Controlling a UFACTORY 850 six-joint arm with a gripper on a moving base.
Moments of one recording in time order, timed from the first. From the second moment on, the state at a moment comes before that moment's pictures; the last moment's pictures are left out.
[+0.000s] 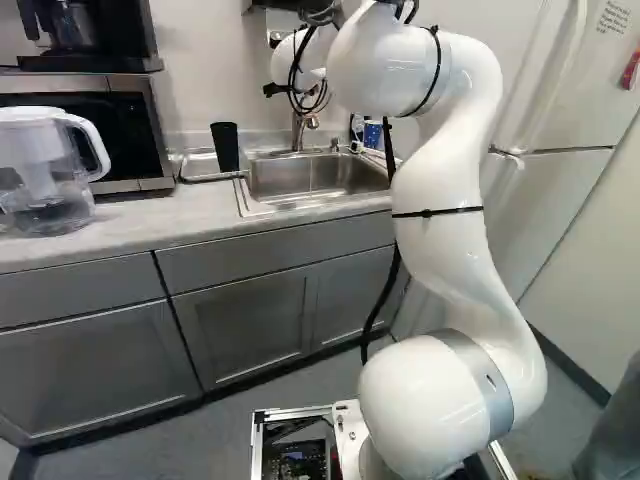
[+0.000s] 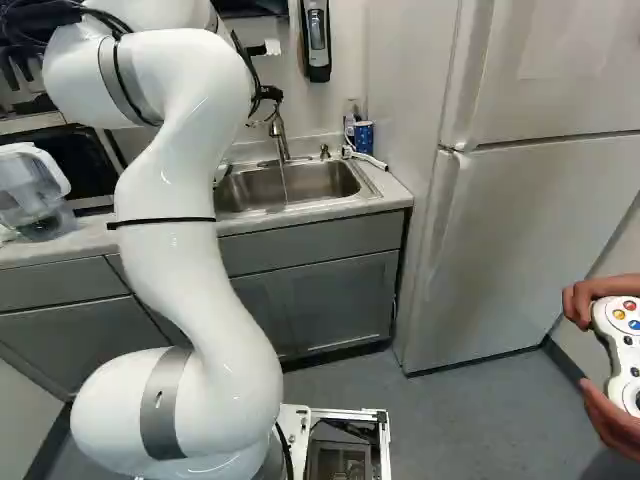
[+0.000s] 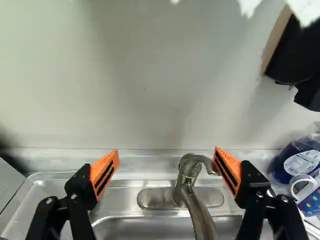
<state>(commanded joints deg) 11.3 -32.9 -103.7 -6.2 1.0 3.0</state>
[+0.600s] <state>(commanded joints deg) 11.4 -31.9 -102.4 -6.2 -1.5 3.0</state>
